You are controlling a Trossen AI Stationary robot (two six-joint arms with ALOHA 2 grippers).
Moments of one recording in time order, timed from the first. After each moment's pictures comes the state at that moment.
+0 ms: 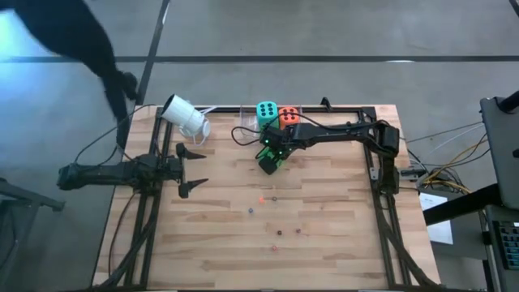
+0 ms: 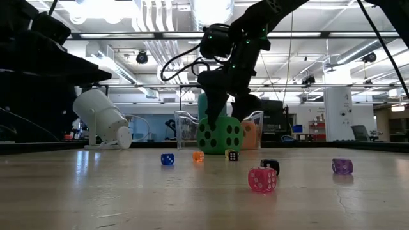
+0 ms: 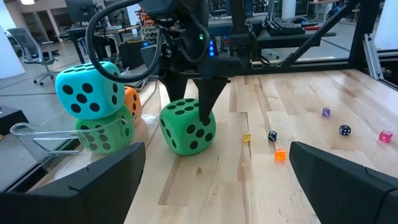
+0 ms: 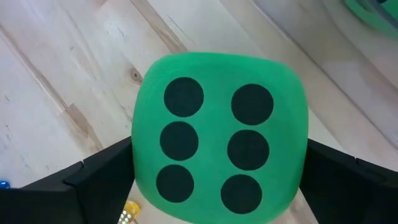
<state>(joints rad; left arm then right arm) 0.02 0.10 0.05 -0.09 -0.14 0.10 -0.24 1.97 1.45 -0.67 0.01 0.49</state>
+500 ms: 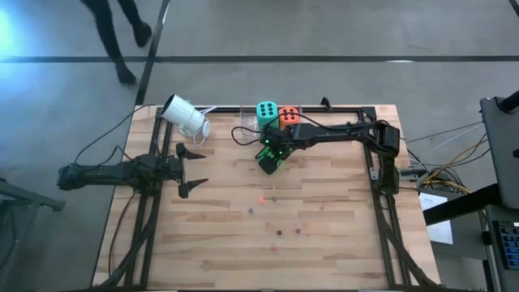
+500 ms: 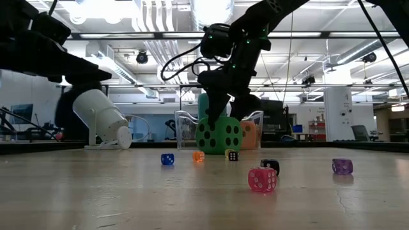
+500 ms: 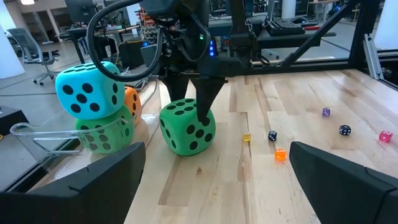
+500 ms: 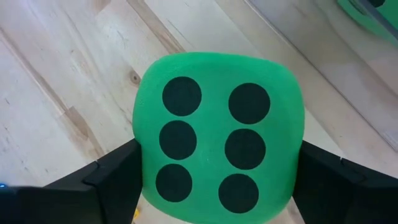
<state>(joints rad) 0.02 0.10 0.05 -0.09 -0.14 0.10 -0.24 1.97 1.44 -0.67 0.02 0.49</state>
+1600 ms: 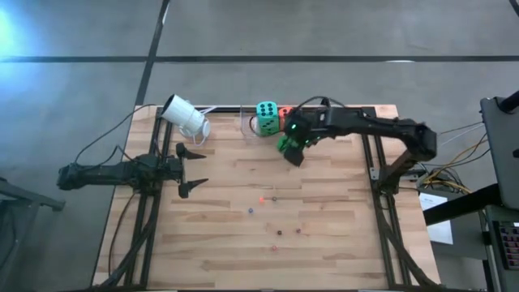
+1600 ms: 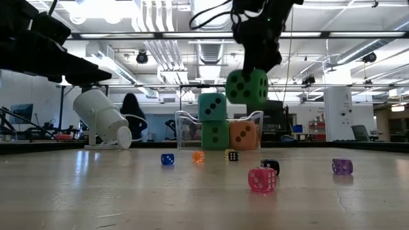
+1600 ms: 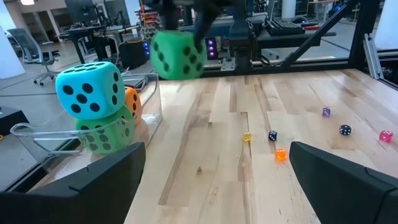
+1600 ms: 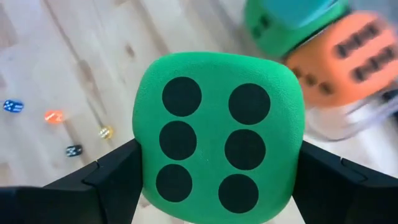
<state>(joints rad) 0.02 0.10 0.05 -0.09 -0.14 0.10 -0.28 1.61 1.43 -0.95 0.09 0.23</state>
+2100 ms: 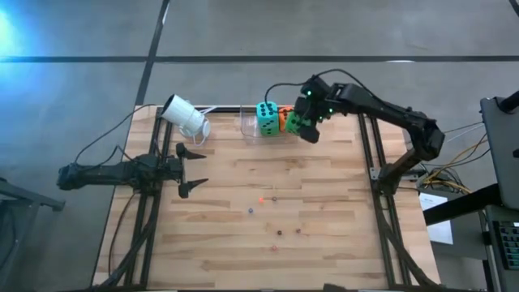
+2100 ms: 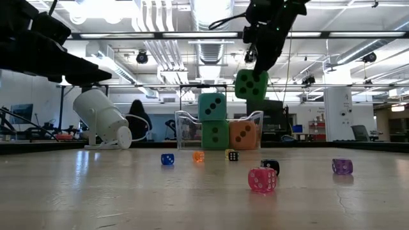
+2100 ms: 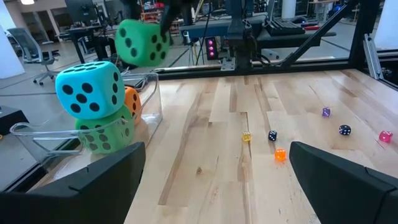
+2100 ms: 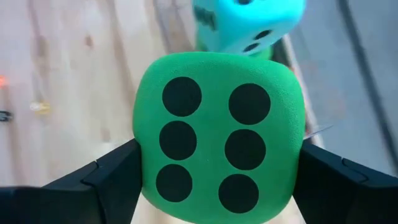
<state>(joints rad) 0.02 0.10 0.05 -0.09 -0.14 0.10 -0.55 1.57 1.46 -0.94 -0.06 -0.32</state>
